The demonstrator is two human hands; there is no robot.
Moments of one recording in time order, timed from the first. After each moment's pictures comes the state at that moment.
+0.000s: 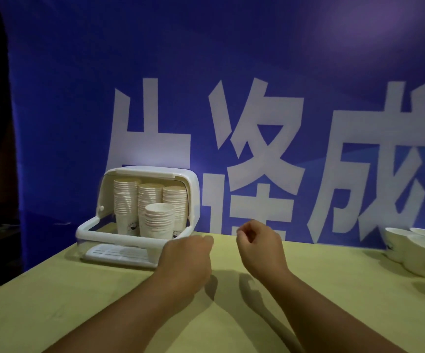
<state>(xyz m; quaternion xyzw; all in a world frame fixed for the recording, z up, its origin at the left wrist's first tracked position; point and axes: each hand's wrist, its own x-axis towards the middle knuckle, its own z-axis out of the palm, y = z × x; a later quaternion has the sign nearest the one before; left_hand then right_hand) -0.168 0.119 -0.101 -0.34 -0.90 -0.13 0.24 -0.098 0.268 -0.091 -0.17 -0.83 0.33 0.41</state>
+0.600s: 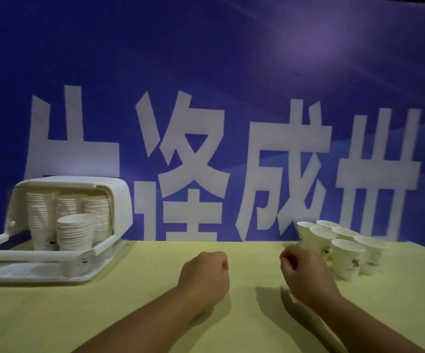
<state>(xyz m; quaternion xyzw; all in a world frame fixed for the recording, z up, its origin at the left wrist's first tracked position) -0.050 0.277 -0.109 -0.44 -0.85 -0.28 0.12 0.104 0.443 -0.105 -0.30 -0.85 0.17 0.39</state>
